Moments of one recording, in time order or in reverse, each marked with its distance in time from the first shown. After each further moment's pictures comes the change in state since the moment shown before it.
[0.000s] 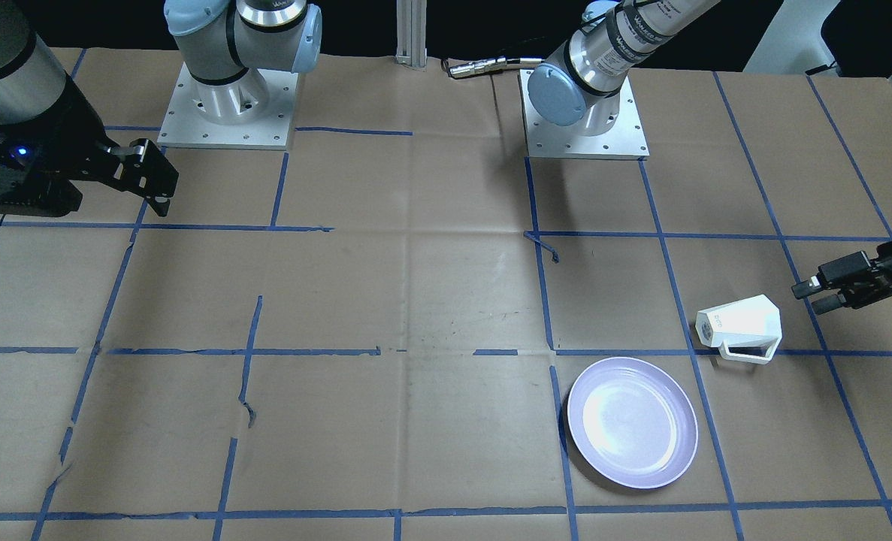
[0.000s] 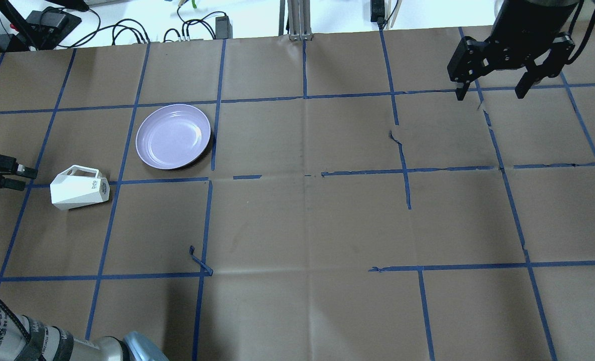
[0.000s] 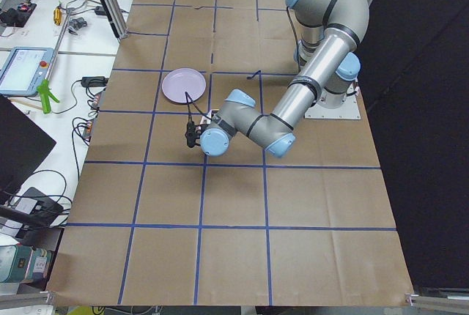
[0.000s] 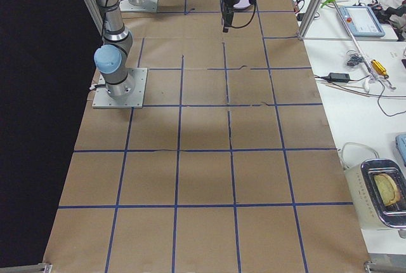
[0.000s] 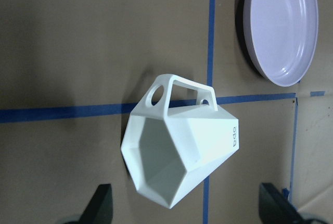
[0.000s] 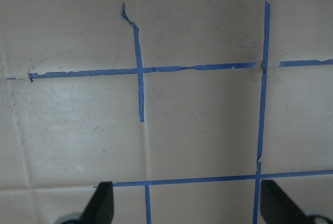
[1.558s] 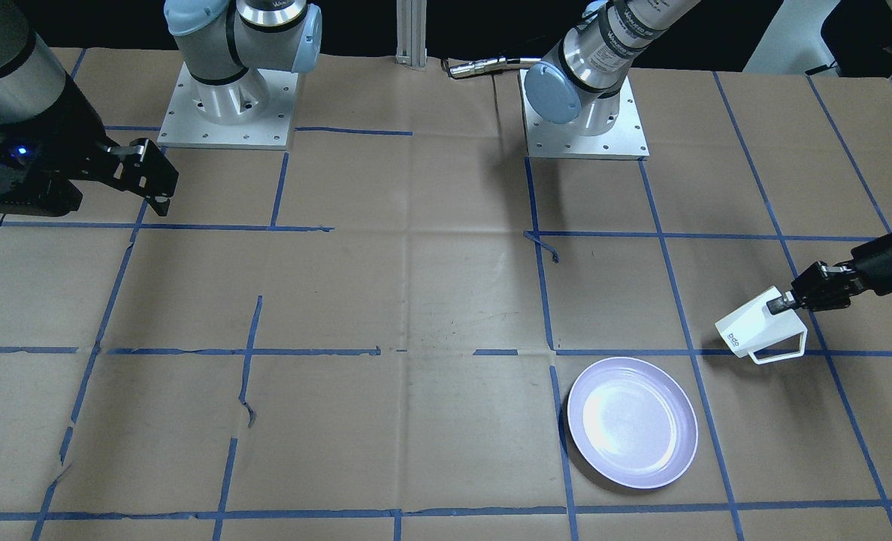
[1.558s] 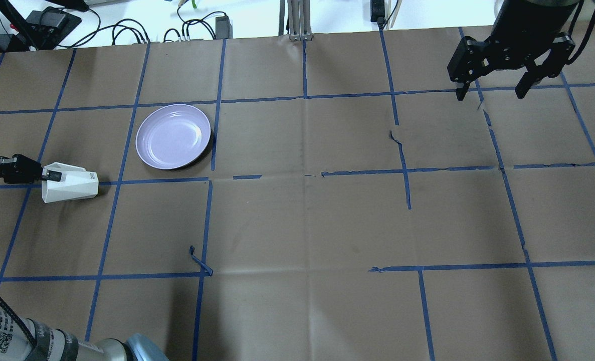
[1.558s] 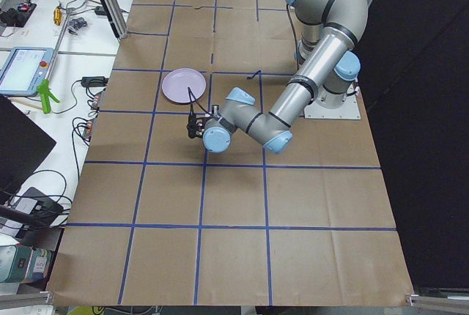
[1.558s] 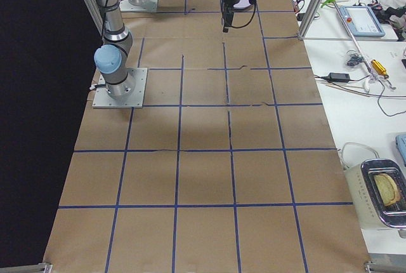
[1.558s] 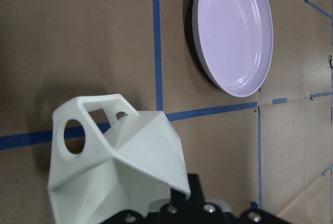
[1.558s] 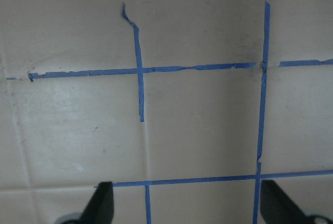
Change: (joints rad) left arm -0.071 0.074 -0.051 0.024 -0.068 -0.015; right arm 0.000 0.000 0.000 0.000 0.000 0.000
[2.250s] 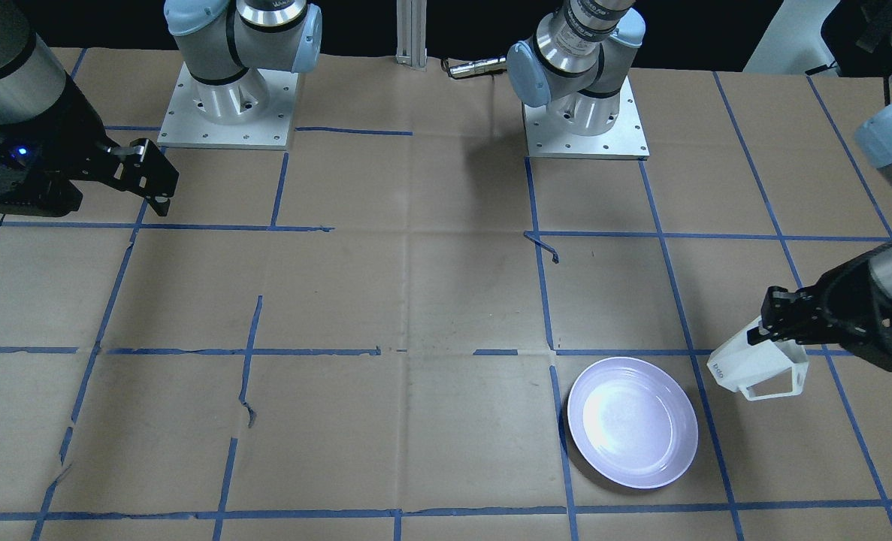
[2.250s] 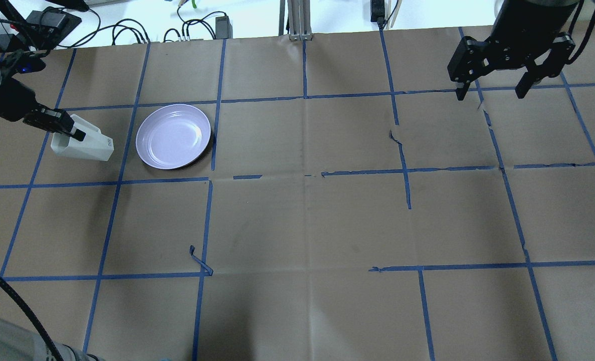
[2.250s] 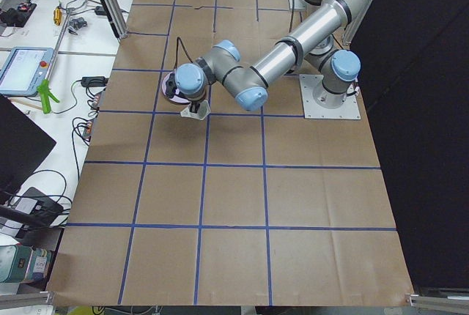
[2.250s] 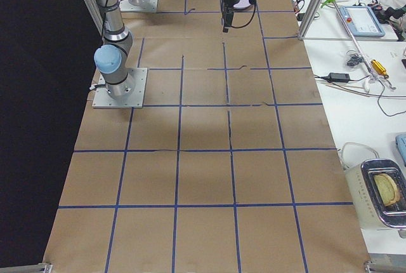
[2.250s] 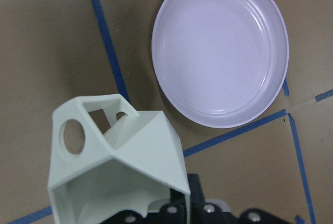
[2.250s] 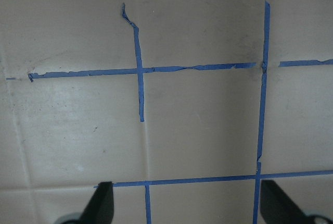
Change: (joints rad) left arm -0.342 0.061 0.065 0.210 0.287 -0.178; right arm 0.000 0.000 0.000 0.000 0.000 0.000
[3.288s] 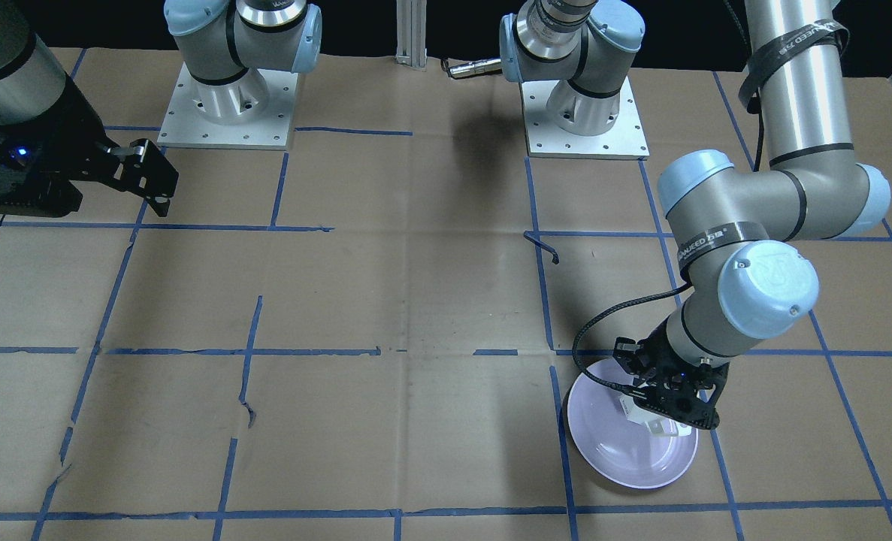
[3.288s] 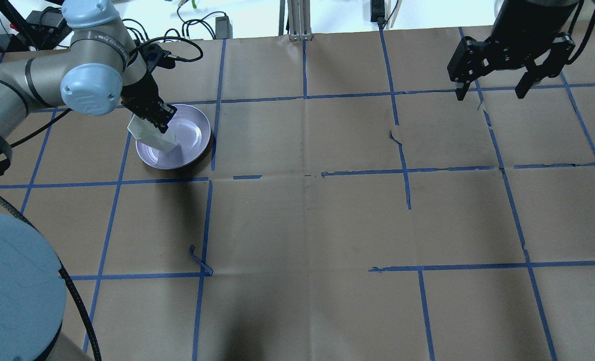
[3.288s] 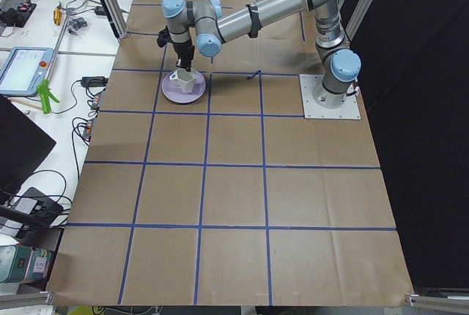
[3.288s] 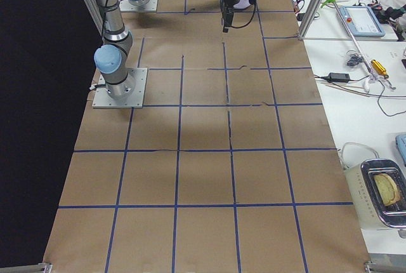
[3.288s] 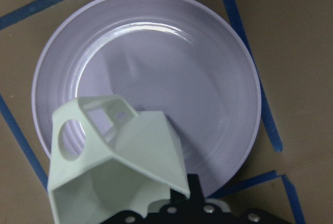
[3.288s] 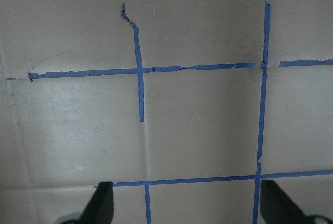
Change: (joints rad) left arm -0.376 -0.110 -0.020 0.207 0.304 -0.322; right arm 0.000 0.000 0.000 0.000 0.000 0.000
